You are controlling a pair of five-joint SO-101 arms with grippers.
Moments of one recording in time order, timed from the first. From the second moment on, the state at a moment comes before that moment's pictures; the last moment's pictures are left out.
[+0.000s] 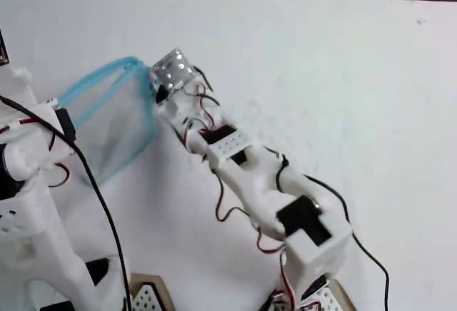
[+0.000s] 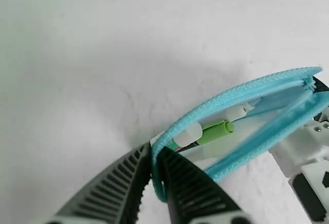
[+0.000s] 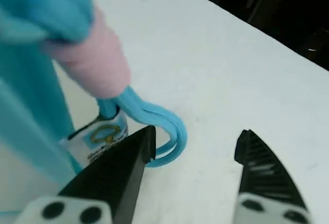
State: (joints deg) left arm -20.3 -34.9 -4.0 101.1 8.0; right arm -37.4 14.1 24.4 -3.6 11.5
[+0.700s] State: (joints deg) left arm -20.3 -34.9 -4.0 101.1 8.0; right arm -36.0 30.9 4.9 -7.6 11.6
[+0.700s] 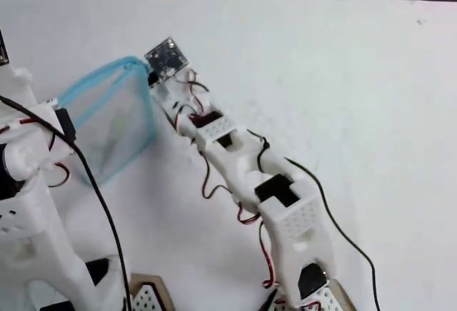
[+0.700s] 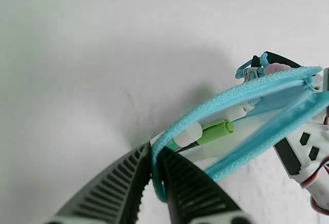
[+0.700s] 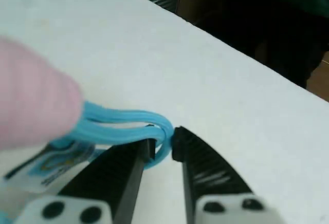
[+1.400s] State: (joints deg) left arm -20.3 -34.9 -4.0 101.1 8.0; right arm -26.8 -16.1 38.1 -7.6 11.6
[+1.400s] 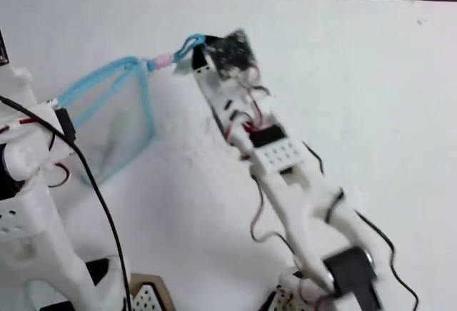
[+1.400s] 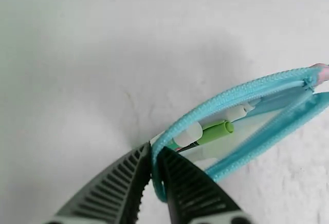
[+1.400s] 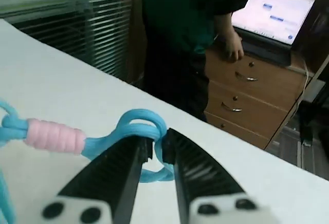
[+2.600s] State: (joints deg) left arm -5.5 -34.3 -14.6 92.8 7.0; right arm -38.2 -60.9 32.8 8.6 2.9
